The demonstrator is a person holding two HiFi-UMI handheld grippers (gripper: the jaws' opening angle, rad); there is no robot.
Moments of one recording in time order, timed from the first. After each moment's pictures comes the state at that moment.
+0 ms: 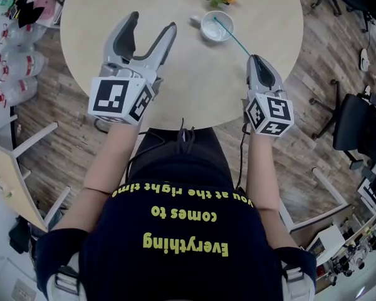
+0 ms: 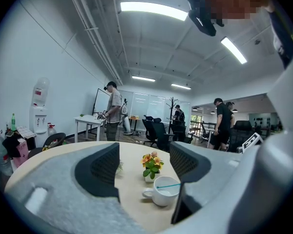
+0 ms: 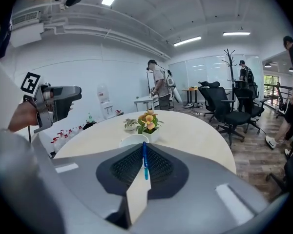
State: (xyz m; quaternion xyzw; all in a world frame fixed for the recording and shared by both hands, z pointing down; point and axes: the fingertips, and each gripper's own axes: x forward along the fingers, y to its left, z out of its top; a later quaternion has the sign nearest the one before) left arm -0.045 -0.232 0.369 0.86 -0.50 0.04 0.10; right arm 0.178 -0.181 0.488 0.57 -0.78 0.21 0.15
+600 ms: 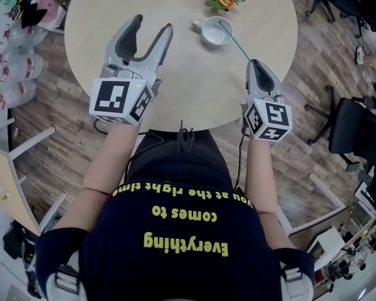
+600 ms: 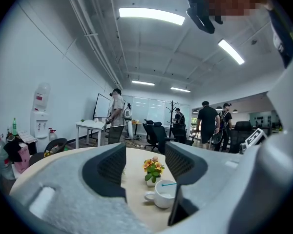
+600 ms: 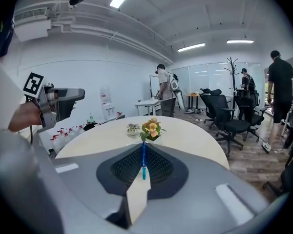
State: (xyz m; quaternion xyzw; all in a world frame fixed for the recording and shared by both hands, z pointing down) left arm -0.058 -0.220 0.347 0.86 -0.50 0.02 0.08; right arm 0.168 -0.169 0.455 0.57 -0.79 0.18 0.15
